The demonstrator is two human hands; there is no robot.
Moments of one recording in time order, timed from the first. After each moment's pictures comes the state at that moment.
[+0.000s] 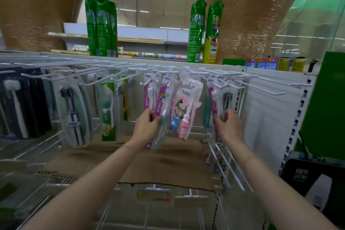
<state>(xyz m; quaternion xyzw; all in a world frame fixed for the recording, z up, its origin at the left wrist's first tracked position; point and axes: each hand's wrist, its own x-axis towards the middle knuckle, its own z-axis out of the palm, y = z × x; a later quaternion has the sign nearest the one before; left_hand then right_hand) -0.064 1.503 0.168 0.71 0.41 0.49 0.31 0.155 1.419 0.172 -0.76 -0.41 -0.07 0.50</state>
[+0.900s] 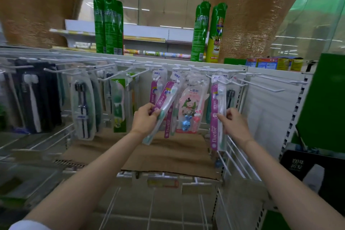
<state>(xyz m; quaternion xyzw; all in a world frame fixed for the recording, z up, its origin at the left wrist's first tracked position) -0.104 1.481 0.179 0.72 0.41 0.49 0.28 0.131 1.377 0.184 -0.73 -0.47 0.02 0.49</state>
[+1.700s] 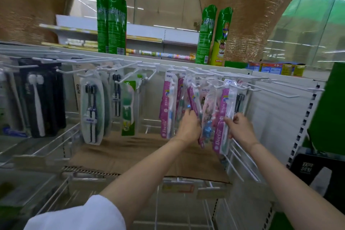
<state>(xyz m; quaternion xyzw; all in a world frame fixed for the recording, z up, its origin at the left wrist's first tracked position) -0.037 1.467 0.180 0.83 0.34 0.36 0.24 0.099 1.386 0.186 -0.75 -0.43 0.03 0.50</state>
